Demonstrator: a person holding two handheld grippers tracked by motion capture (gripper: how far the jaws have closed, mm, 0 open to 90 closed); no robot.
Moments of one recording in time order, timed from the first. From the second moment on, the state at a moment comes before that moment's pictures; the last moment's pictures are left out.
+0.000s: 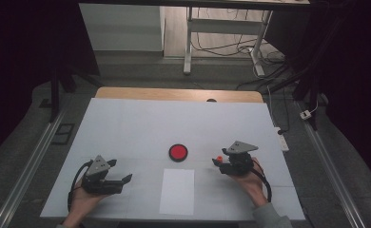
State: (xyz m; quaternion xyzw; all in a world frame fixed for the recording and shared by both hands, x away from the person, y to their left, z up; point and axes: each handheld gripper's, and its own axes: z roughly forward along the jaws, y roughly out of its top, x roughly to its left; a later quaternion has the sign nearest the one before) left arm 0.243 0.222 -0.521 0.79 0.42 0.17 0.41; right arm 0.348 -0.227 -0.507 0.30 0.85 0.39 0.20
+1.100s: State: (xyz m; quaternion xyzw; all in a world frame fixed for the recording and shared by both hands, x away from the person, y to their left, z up) left arm 0.243 0.222 -0.522 0.79 0.42 0.18 0.41; right arm 0.350 -0.230 -0.512 0.31 0.85 0.39 0.18
